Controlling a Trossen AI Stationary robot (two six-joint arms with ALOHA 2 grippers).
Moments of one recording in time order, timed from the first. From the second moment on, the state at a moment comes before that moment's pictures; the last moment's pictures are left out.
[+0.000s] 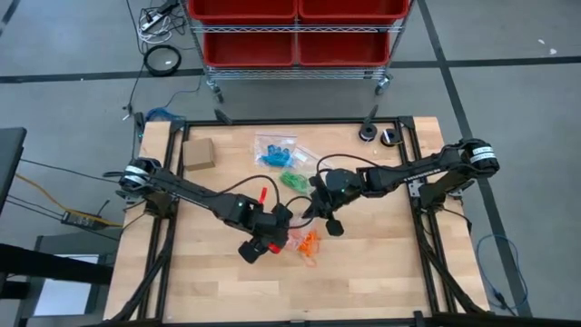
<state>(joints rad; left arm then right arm) -0.30 1.75 1.34 -0.71 -0.03 0.47 0.08 1.48 0.89 0.05 -0.24 -0.05</state>
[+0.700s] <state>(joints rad) -0.27 1.64 1.33 -0.69 -0.21 0.42 0.08 1.31 0.89 0.10 -0.22 -0.07</state>
